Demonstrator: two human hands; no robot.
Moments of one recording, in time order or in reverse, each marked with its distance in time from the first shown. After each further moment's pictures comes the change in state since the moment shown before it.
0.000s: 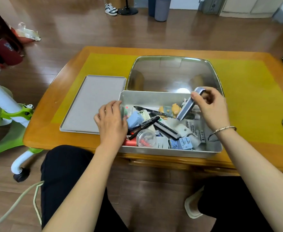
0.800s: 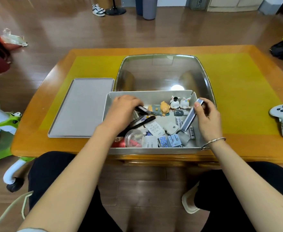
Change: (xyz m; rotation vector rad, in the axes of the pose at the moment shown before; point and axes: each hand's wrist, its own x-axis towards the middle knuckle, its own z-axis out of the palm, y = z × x) left_hand 0.054 0.056 0.000 -0.042 -0.321 0.571; right_hand -0.031 0.045 -0.024 -0.151 0.131 0.068
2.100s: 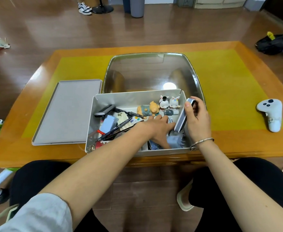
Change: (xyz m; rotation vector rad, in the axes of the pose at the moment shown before) left_hand 0.045 0.103 0.070 0.151 -0.755 0.317; right_hand -0.003 0.003 0.003 -0.003 0.082 0.018
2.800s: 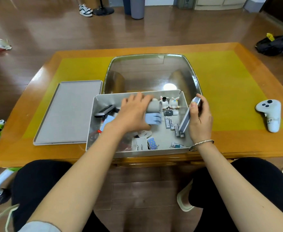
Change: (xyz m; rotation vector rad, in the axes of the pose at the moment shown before) left_hand -0.058 -0.047 -0.010 -0.160 0.622 -0.252; right_hand -0.008 -0.013 -0.007 0.074 0.071 -0.034
